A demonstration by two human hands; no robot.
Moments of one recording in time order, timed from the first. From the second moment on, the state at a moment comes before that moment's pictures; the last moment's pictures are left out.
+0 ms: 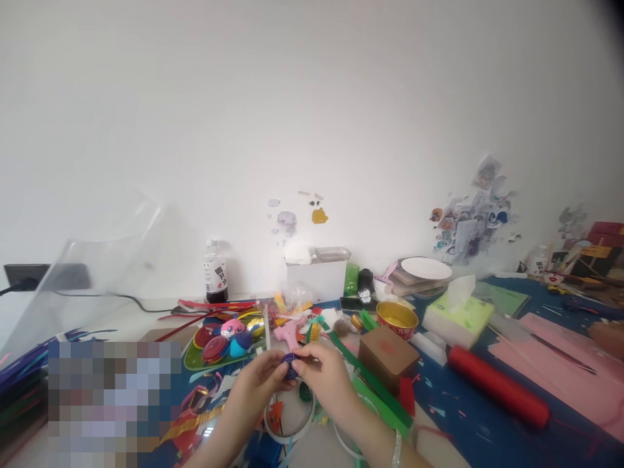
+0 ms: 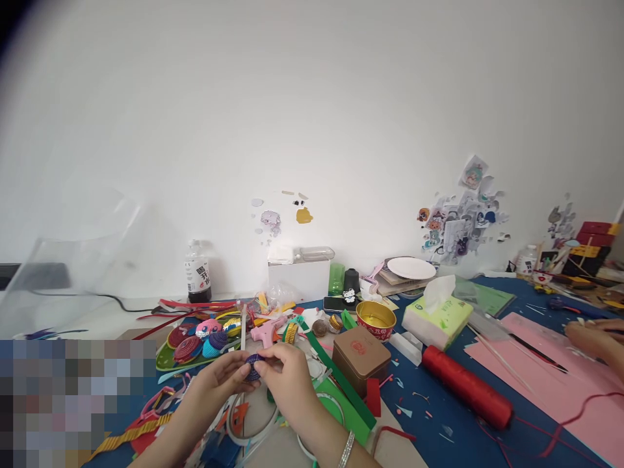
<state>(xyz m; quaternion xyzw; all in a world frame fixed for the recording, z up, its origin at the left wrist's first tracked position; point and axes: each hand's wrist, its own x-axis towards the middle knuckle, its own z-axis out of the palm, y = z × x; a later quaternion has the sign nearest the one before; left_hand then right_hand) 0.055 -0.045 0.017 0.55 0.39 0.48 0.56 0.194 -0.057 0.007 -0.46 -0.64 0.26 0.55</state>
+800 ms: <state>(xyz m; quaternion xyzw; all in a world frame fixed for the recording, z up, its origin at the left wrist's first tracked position) 0.053 -0.046 0.013 0.65 0.41 0.45 0.45 0.192 -0.061 0.012 -0.48 -0.66 0.27 0.51</state>
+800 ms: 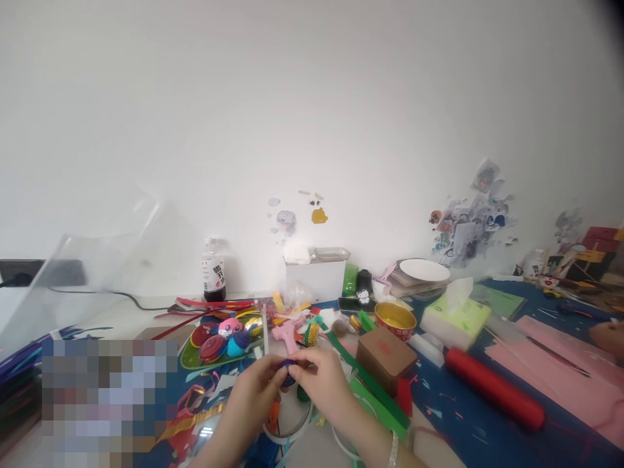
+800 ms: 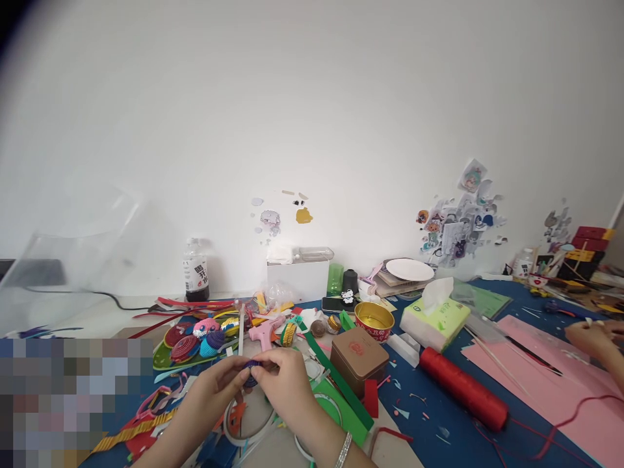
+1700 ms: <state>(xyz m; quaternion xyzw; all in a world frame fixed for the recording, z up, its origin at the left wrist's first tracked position) 0.048 -0.034 0.003 0.42 0.40 0.50 0.64 0.226 -0.053 -0.003 -0.46 -0.87 -0.03 0.19</state>
